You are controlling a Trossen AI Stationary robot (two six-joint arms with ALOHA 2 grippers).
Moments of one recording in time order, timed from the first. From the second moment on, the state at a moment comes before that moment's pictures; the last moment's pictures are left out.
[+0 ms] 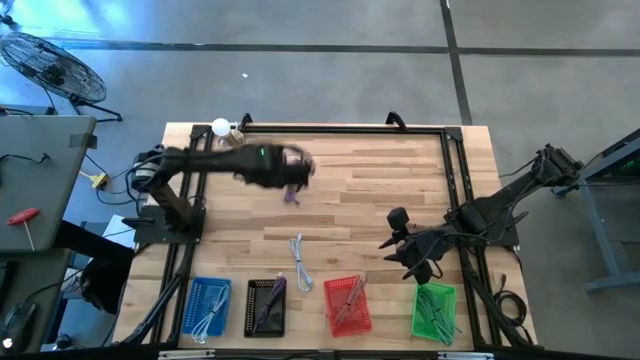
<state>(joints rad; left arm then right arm) 0.09 1.67 1.50 -1.40 -0.48 -1.29 0.52 1.12 0.84 -0.45 0.29 -0.22</state>
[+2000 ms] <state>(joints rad) 0.20 1.94 1.92 -1.50 -0.26 -0.78 0.64 1.12 0.83 -0.56 0.26 -0.18</state>
